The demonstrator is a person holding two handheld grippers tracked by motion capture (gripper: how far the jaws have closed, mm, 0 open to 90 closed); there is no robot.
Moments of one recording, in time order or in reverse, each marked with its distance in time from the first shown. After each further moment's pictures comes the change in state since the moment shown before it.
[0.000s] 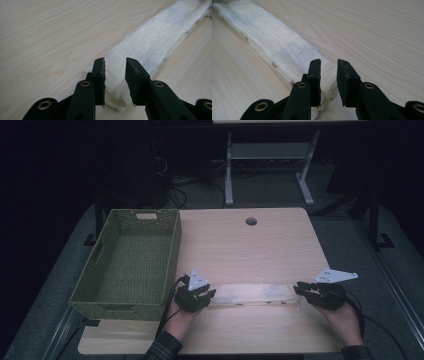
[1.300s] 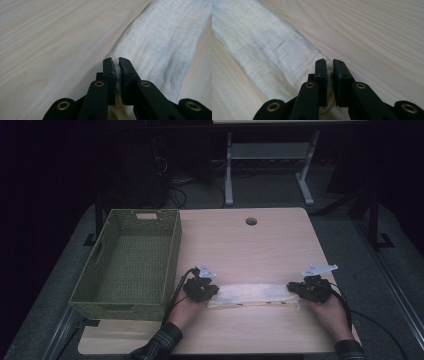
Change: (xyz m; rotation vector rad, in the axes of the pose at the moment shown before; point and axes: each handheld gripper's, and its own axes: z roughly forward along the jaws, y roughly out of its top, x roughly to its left) left arm 0.019 0.003 0.046 0.162 -0.135 0.009; right arm -0.015 -0.001 0.046 0.133 0.023 0.041
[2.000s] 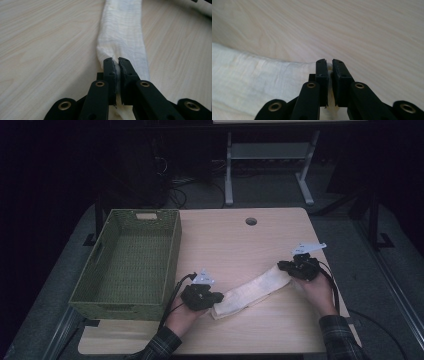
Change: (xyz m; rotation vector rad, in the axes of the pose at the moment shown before) left arm -0.027 -0.004 -0.032 -0.090 -0.152 -0.005; right arm -0.014 0.064 0.019 -0.073 -0.025 -0.025
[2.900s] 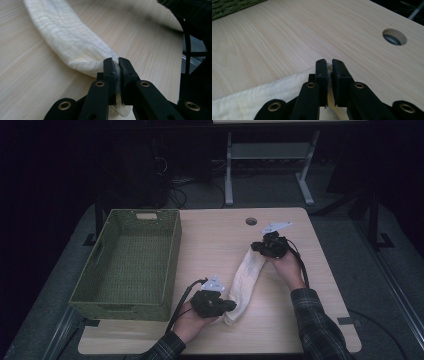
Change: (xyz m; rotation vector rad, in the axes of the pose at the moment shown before) left arm -0.026 0.006 0.014 -0.016 -0.139 0.034; right arm 0.014 0.078 0.066 -0.034 0.039 -0.055
